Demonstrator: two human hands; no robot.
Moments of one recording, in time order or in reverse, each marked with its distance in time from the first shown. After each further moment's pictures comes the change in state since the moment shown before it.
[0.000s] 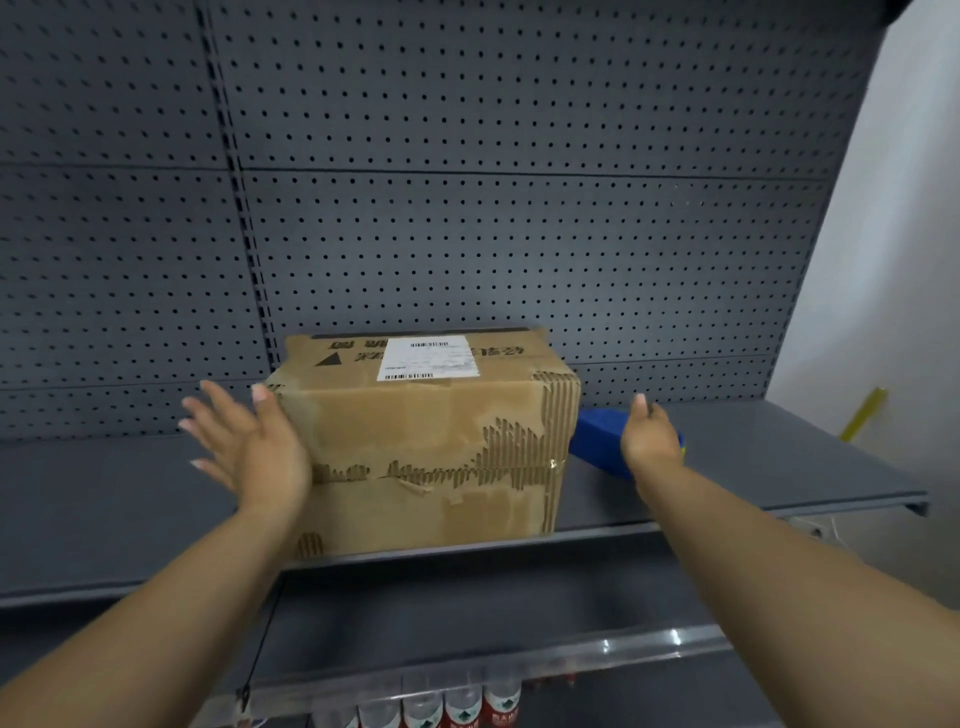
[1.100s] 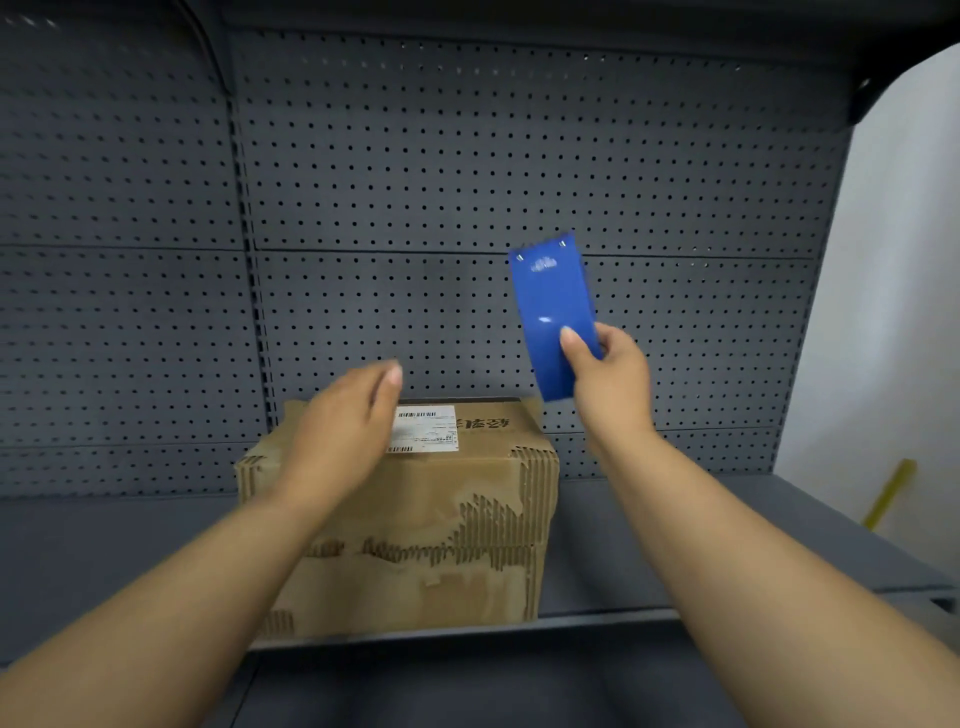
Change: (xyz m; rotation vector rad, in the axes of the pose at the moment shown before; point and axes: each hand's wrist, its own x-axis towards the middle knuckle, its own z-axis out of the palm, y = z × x) left_hand -0.023 0.111 0.012 0.283 -0.312 0.663; right_hand -0.047 -0.127 -0.026 0.473 -0.088 -0.588
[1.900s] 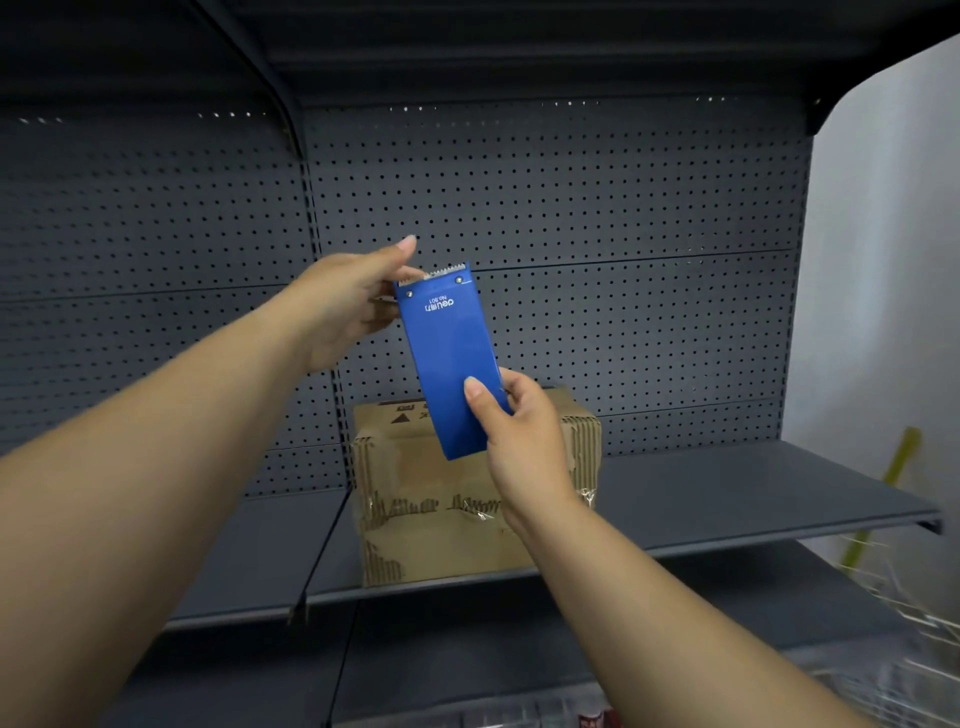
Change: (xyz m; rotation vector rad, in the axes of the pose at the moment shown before) left_hand 0.016 0.021 -0.160 -0.694 -0.325 -0.180; right_hand -0.173 -0.067 0.072 0.259 -0.211 0.080
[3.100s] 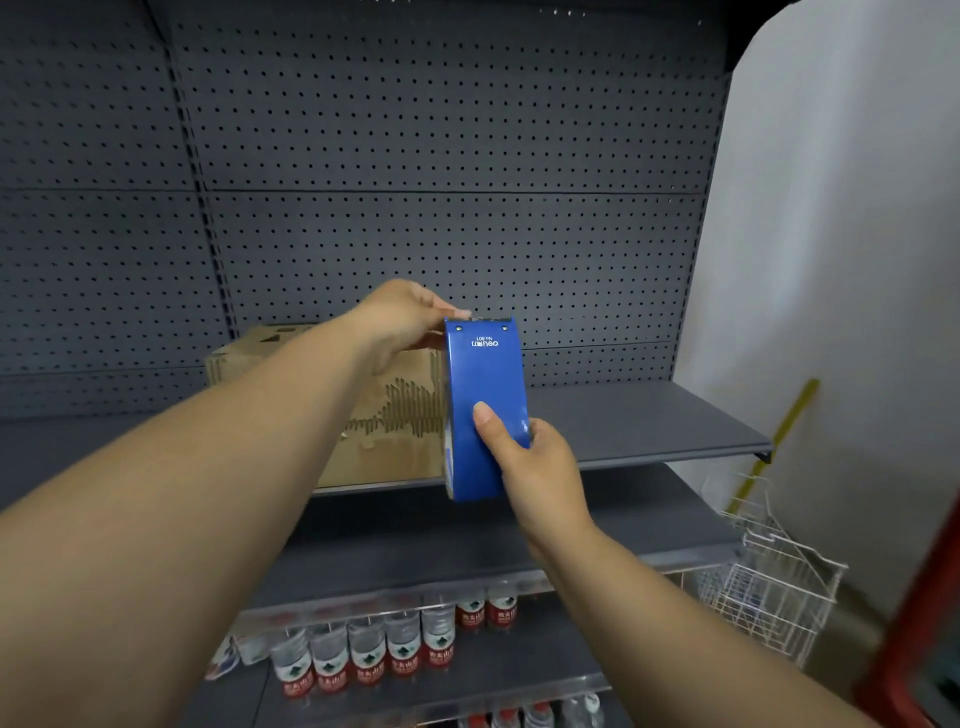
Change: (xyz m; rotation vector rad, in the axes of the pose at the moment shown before) left_hand 0.010 -0.031 0.204 0.024 -0.083 -0.177; right_hand -0.059 0.019 -0.183 -0.165 0.077 0.278
